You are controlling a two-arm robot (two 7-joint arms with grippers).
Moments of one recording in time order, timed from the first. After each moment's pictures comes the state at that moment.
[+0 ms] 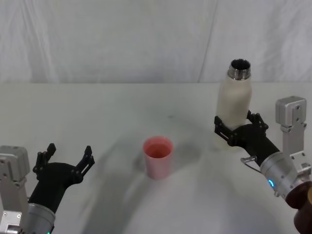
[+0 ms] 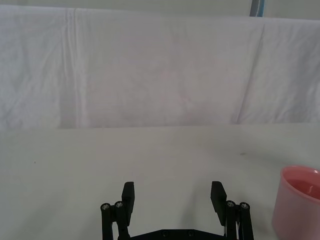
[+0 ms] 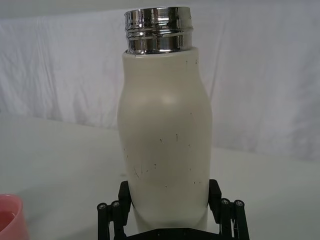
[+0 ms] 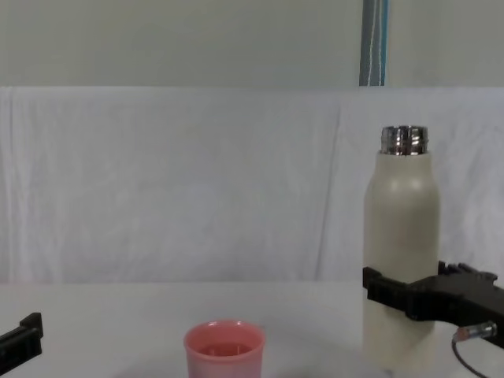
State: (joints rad) left arm 0.27 0.24 0.04 -1.85 -0.25 -0.02 -0.02; right arm 0.17 0.14 -0.24 -1.48 0.18 0.01 0.20
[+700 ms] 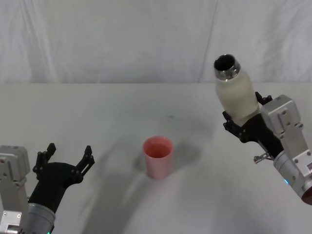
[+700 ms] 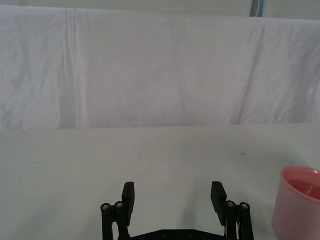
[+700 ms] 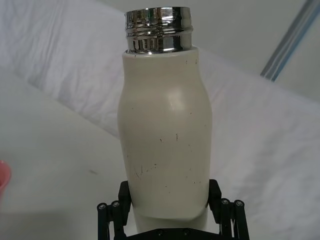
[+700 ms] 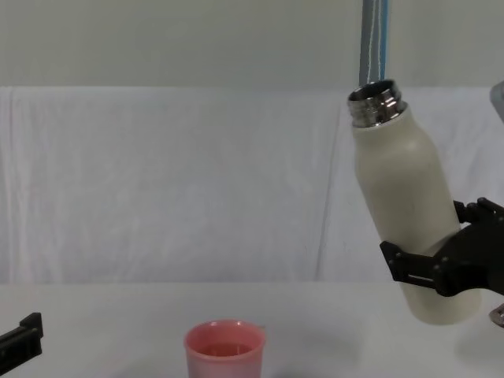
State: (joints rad) left arm 0.27 0.24 0.04 -1.85 -0.25 -0.02 -0.02; right arm 0.12 0.26 -0.29 -1.67 -0.14 0.02 0.13
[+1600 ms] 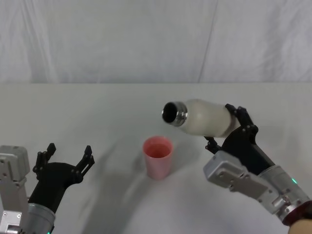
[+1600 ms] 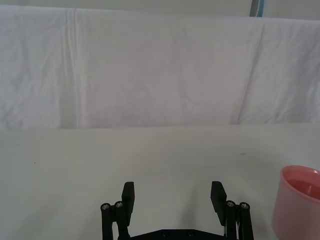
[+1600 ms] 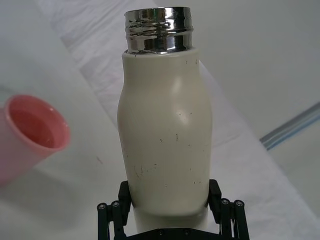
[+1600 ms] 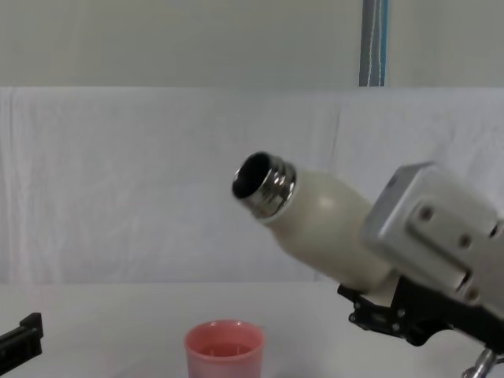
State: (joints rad) left arm 0.27 0.24 0.04 -1.85 -0.25 -0.02 -0.02; right arm 0.07 0.31 -0.43 -1.71 -0.64 -0.05 0.01
